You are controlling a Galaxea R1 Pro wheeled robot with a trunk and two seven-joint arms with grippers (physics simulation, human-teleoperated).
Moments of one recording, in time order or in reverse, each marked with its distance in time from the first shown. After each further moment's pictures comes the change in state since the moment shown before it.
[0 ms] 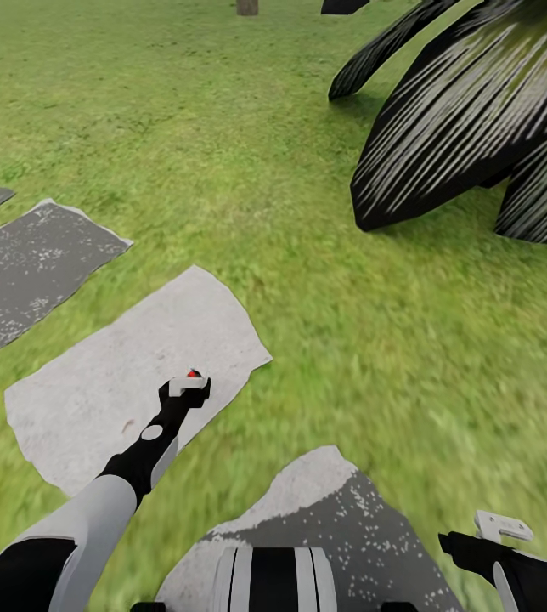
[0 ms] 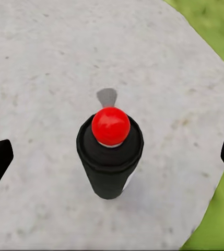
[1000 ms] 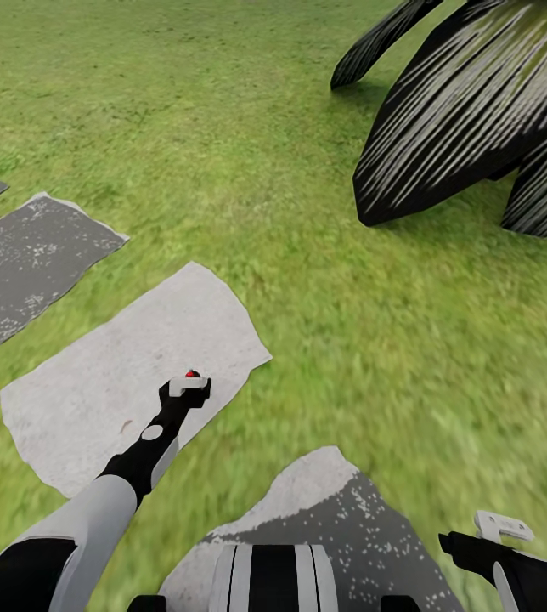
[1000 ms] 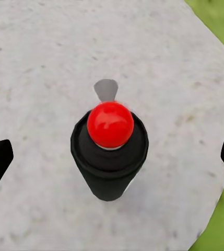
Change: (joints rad) left arm 0.000 -0.001 0.000 0.000 0.000 -0.001 0.000; right arm 0.000 0.000 0.000 -0.001 0.000 0.000 0.000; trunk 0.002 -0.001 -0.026
